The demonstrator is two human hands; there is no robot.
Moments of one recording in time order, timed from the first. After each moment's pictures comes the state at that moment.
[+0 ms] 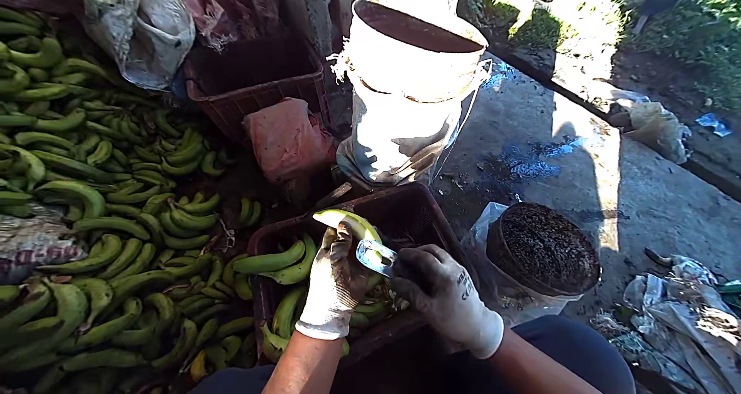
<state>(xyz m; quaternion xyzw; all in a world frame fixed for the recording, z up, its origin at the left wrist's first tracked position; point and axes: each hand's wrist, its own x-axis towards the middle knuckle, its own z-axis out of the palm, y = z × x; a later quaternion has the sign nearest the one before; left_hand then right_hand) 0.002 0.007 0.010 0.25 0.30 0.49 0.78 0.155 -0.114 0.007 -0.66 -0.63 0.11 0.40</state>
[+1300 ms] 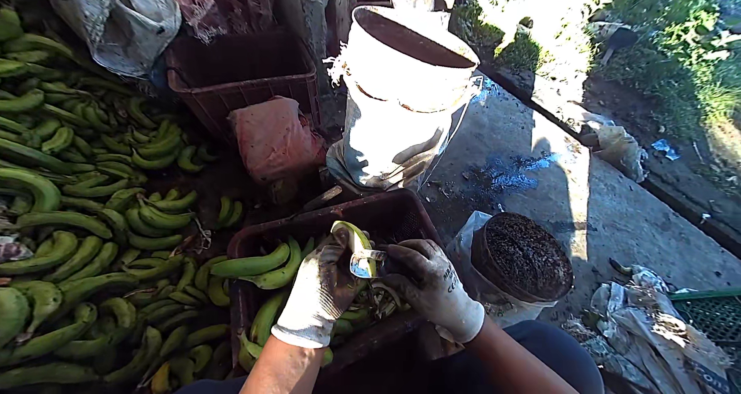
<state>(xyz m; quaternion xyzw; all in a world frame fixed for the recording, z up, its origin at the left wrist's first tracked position) -0.005 0.011 0.022 0.21 0.33 0.40 0.83 0.175 -0.095 -0.007 -0.62 -0.68 0.05 0.38</state>
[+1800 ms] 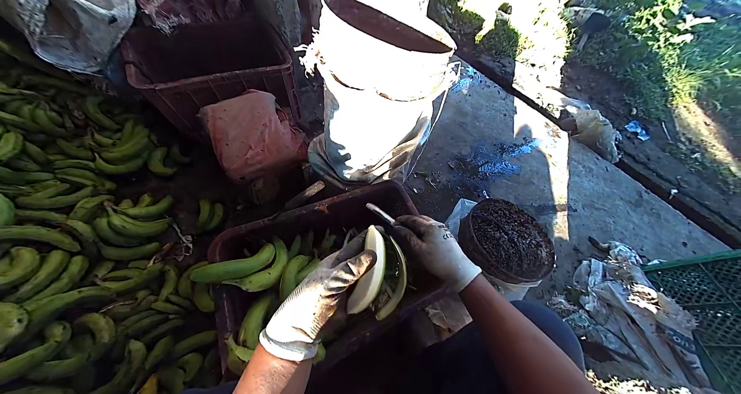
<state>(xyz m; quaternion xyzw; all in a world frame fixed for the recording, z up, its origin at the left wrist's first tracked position) -0.015 -0.007 0.033 0.46 0.23 0.19 0.83 0.224 -0.077 0.002 -0.76 -0.54 0.23 0.28</state>
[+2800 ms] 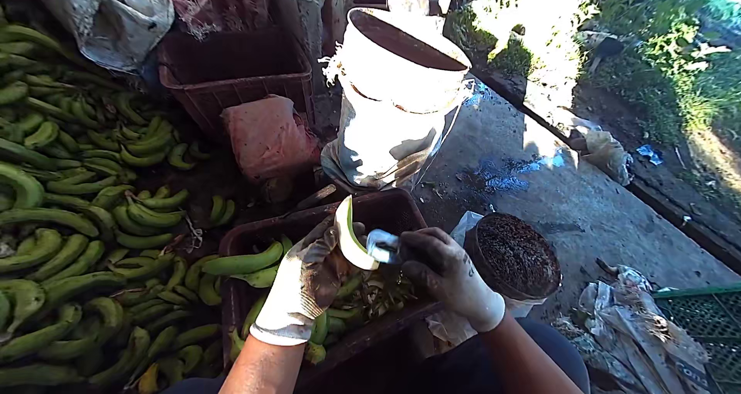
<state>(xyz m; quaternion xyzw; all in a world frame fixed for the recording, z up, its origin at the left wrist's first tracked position) -0.021 0.013 0.030 0.32 0.25 0.39 0.83 0.207 -0.110 0.022 -0.62 -0.66 0.14 0.39</state>
